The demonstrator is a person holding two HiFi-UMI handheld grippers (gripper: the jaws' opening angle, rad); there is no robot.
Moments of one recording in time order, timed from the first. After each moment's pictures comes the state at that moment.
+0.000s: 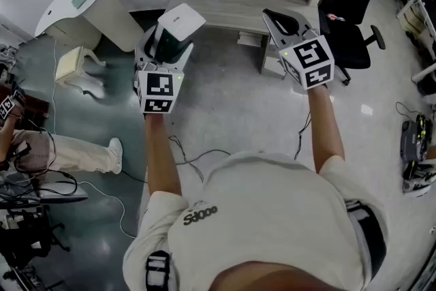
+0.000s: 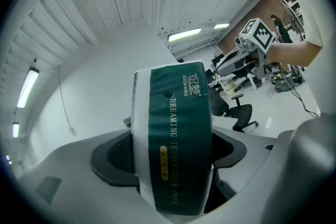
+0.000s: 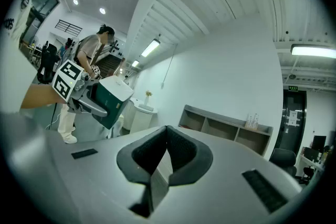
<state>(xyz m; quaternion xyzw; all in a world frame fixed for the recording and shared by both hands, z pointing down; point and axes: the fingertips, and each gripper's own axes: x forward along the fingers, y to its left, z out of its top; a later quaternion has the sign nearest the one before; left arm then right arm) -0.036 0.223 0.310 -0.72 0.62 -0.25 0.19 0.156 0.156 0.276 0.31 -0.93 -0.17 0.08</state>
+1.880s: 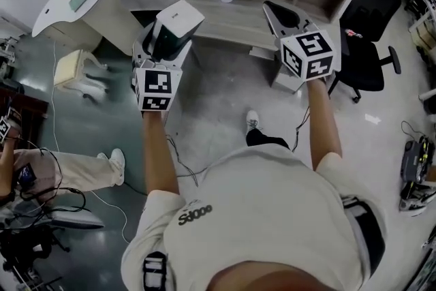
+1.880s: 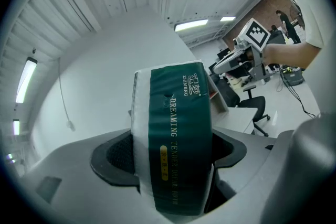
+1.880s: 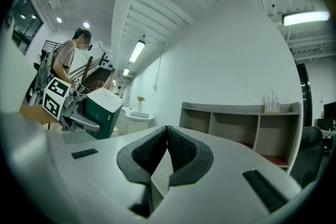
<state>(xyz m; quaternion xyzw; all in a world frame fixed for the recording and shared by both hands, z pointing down) -0.151 0.070 0.329 -0.70 0.64 -0.26 0.17 0.039 -0.022 0.289 0.31 -0.95 -0.09 0.03</state>
